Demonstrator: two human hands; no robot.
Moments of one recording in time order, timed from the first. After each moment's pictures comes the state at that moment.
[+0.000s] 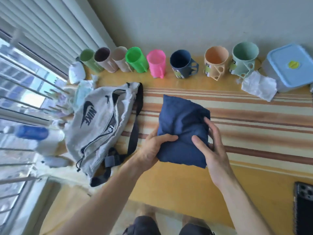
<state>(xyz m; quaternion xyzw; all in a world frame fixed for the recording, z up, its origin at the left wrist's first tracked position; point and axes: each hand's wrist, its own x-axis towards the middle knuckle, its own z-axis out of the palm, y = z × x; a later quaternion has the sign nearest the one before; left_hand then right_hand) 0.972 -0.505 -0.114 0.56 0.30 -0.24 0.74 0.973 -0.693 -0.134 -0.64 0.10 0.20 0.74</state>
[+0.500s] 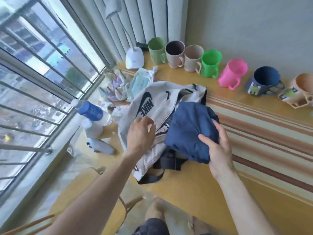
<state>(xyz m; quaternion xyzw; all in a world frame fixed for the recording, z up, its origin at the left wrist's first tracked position) 0.911 -0.214 -0.169 0.91 0.31 -0.02 0.27 0.967 -0.445 -0.151 -0.66 0.15 0.22 0.70</state>
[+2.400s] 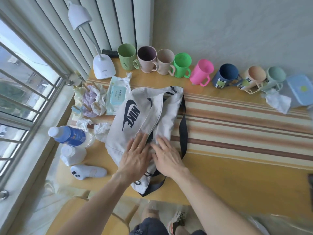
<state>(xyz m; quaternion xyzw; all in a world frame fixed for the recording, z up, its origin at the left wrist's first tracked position) 0.867 -0.169 -0.229 0.98 -0.08 -0.13 0.12 0.913 -0.332 -0.210 -0.93 -0.24 0.23 0.16</state>
